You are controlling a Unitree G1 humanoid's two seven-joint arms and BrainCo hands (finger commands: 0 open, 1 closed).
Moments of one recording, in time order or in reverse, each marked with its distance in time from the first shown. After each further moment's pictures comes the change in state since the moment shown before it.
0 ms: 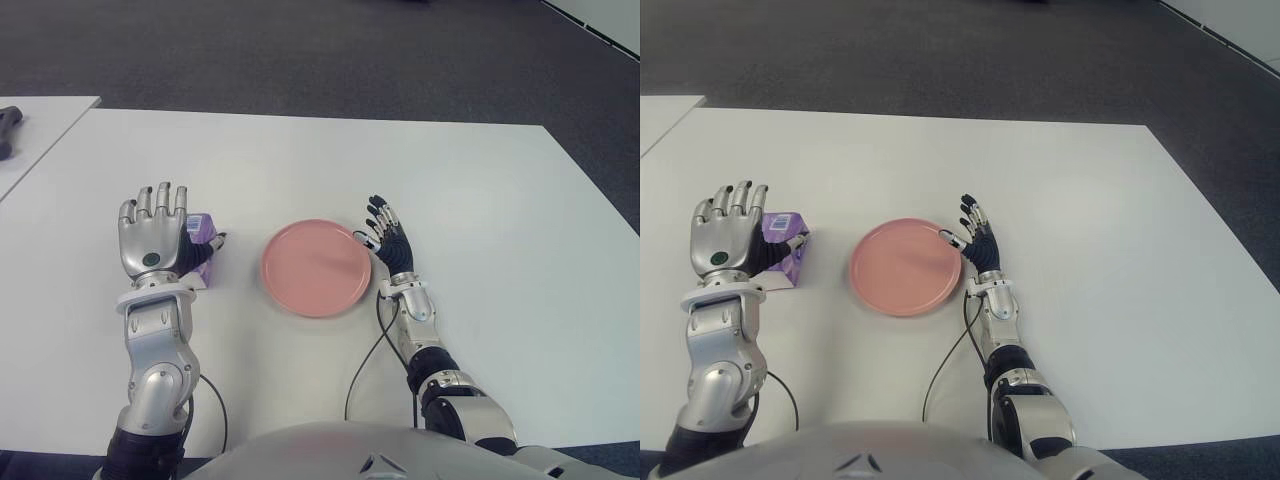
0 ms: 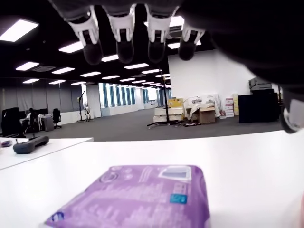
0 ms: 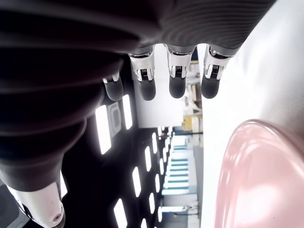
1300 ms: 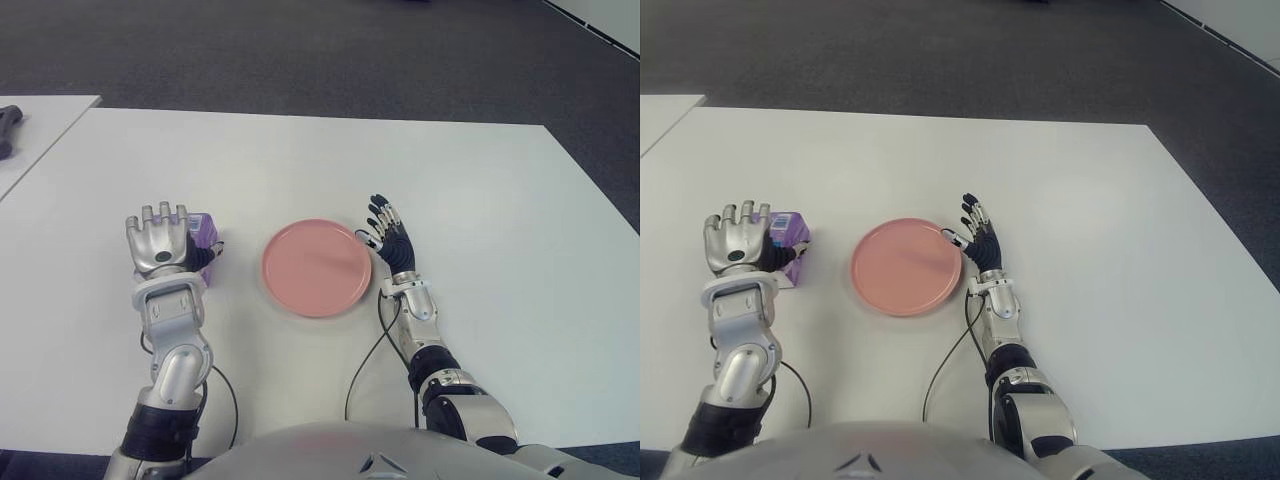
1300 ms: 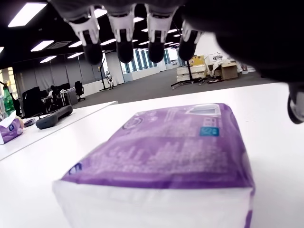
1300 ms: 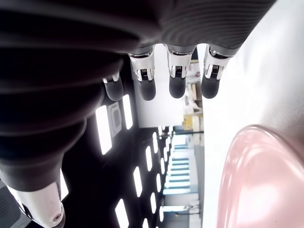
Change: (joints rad) left arm -0.083 -0.033 -0.016 0.153 0.175 0.064 -0.177; right arm -0.005 -0.007 0.000 0.004 0.023 -0.001 0.013
